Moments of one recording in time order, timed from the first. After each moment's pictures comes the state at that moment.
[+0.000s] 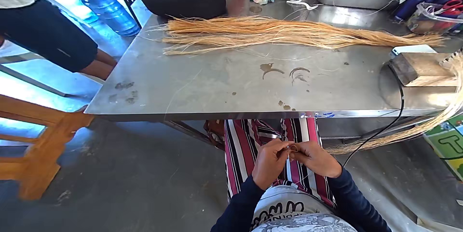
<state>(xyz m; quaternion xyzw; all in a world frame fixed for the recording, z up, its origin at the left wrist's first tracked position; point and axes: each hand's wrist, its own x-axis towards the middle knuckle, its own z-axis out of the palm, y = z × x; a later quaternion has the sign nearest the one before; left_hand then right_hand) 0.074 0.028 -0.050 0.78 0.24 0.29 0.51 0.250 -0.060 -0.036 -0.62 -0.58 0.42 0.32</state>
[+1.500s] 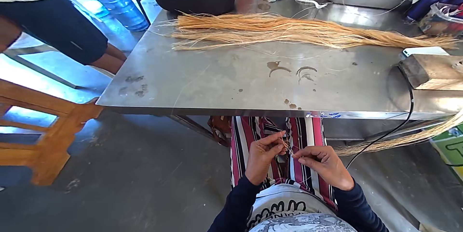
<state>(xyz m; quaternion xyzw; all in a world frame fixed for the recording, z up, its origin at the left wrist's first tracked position) 0.060 0.037 -0.049 0.49 0.25 0.34 0.76 0.235 -0.085 -0.033 -0.53 -0.52 0.40 0.54</state>
